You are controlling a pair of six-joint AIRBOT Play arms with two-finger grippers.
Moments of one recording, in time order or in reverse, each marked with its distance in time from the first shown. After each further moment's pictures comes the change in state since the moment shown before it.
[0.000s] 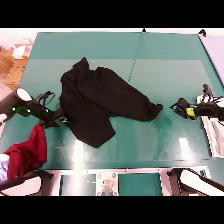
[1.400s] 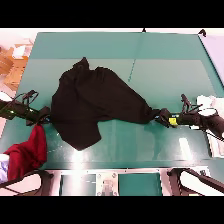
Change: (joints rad) left arm 0.237 0.001 0.032 0.015 -0.057 0.159; right arm 0.192 -0.006 -0.196 0.264 -0.040 -0.156
